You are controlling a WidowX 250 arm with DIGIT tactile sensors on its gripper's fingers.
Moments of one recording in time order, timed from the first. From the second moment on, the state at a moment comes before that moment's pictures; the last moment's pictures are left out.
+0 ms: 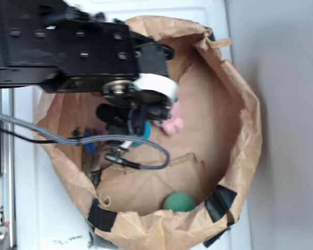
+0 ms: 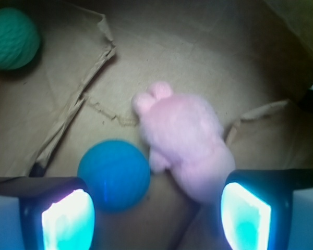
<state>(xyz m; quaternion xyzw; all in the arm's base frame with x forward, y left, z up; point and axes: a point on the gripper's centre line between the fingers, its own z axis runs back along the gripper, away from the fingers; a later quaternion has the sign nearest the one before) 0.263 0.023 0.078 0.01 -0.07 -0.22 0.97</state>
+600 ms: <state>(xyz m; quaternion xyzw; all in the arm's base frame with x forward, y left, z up) 0.292 0.021 0.065 0.02 -0.08 -0.20 0.98</state>
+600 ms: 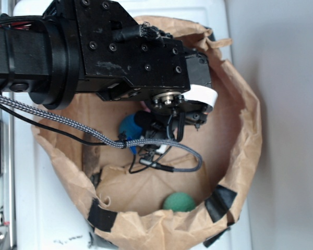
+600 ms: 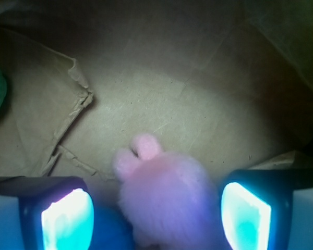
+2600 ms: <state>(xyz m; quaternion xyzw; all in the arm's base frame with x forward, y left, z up) 0.309 0.049 0.055 -0.05 0.01 -0.11 0.99</state>
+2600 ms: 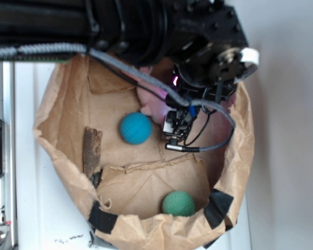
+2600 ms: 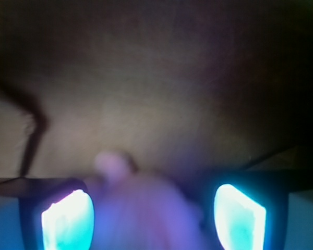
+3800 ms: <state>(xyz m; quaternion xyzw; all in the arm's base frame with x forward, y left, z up) 0.349 0.049 0.030 -0.02 -0.05 -0.13 0.99</state>
